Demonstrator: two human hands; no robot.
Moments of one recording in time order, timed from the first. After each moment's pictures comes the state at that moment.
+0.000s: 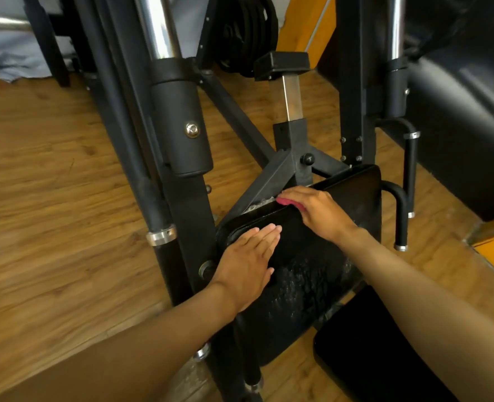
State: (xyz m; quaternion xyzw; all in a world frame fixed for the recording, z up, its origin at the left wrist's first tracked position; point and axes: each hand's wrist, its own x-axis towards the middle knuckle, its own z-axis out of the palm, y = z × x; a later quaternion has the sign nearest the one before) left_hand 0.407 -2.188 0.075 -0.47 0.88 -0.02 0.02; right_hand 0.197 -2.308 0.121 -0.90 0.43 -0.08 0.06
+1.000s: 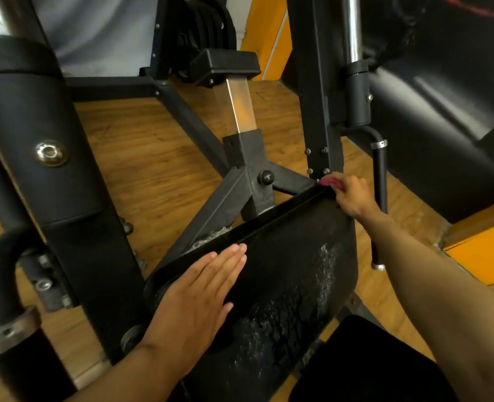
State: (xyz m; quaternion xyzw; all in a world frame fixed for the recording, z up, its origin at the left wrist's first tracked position) left_hand 0.387 -2.222 0.058 -0.45 0.89 -0.10 0.01; right_hand 0.037 -2.424 0.125 -0.71 0.69 -0.13 0.07
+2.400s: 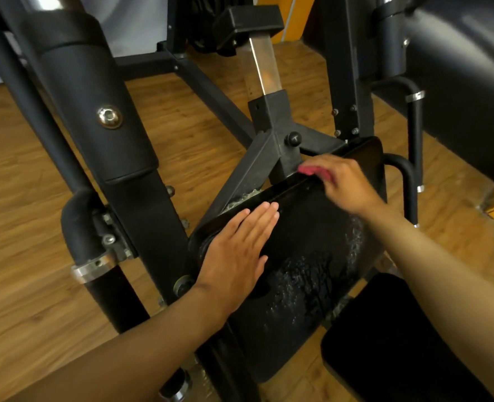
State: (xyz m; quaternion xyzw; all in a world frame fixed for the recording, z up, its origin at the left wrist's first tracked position) left_hand 0.385 -2.219 0.056 -0.48 0.87 -0.13 -0.02; right_hand 0.122 -2.354 0.105 -0.86 0.49 -0.17 0.05
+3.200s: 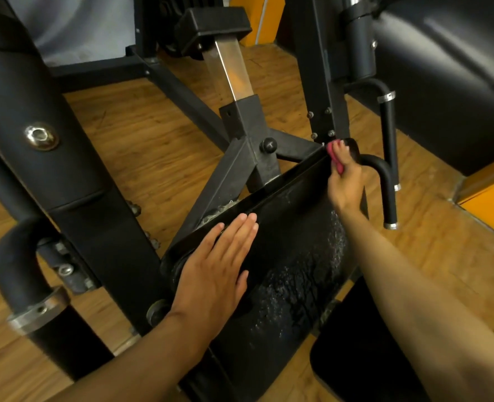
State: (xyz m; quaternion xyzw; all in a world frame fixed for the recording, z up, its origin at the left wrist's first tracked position) left_hand 0.381 -2.220 0.061 -0.48 0.87 -0.11 -0.01; right_hand 0.090 -2.376 0.067 -0.59 0.71 -0.39 0.05
